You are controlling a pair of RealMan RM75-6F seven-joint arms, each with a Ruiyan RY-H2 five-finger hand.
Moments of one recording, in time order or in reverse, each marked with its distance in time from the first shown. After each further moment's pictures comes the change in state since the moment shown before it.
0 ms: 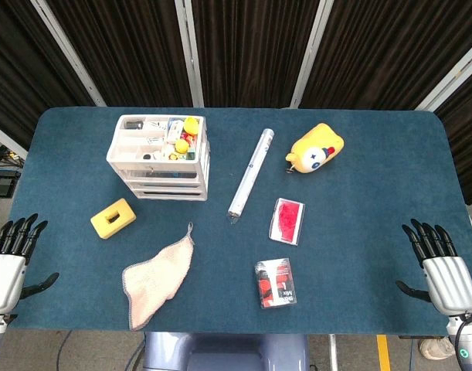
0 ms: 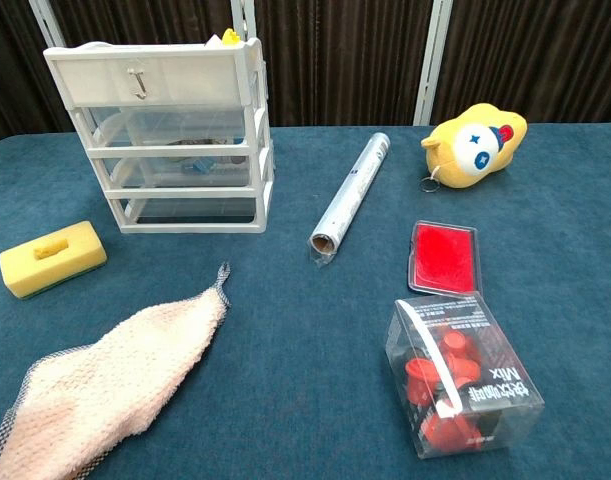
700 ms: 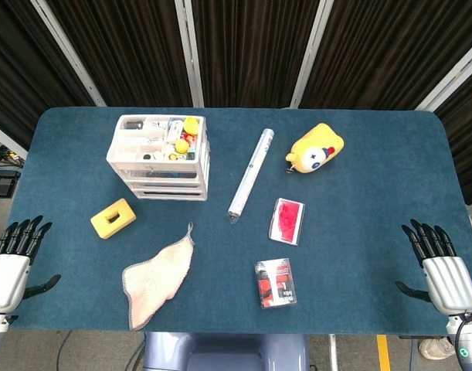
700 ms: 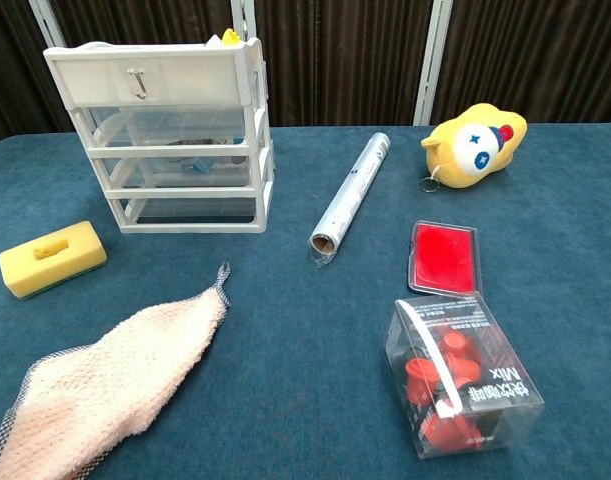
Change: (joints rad) left arm 0.004 0.013 -0.007 -0.010 0.007 -0.057 0.009; right arm 0.005 0.005 -0.006 -0.007 0.014 -0.012 0.011
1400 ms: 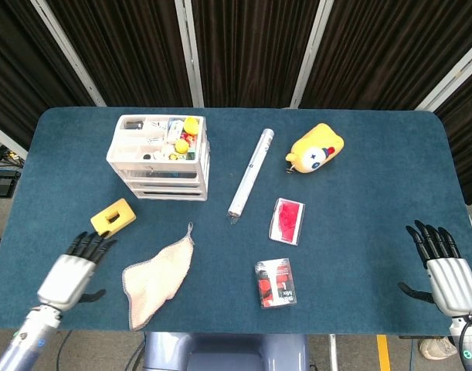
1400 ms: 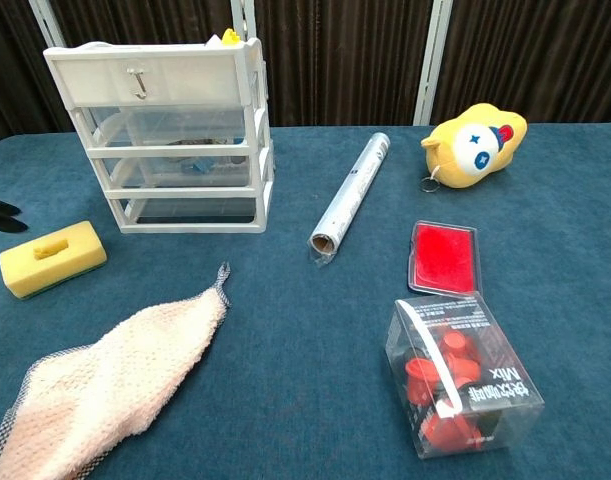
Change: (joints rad) left arm -0.144 -0.034 0.017 -0.205 -0.047 -0.342 0.310; right arm -0.007 0.011 -0.002 -0.007 0.015 0.005 0.021
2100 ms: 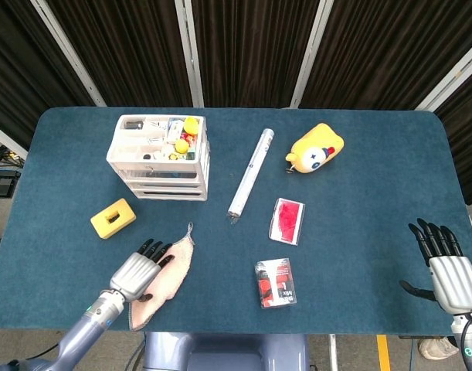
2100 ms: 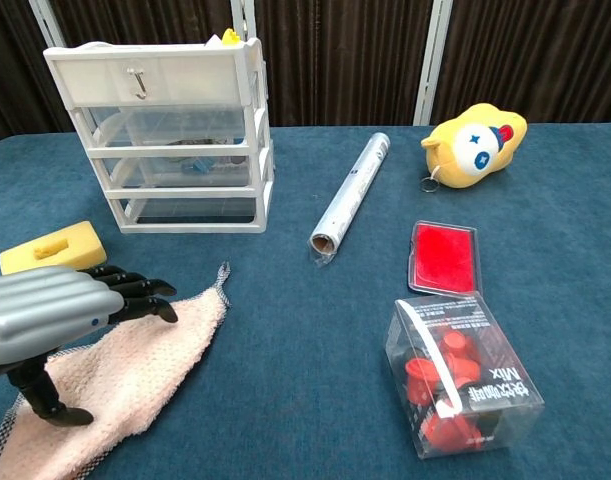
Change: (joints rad) left arm -0.241 -0.257 -0.061 0.030 -0.380 -0.266 0.391; right arm 0.007 0.002 0.005 0.003 0.015 -0.014 0.015
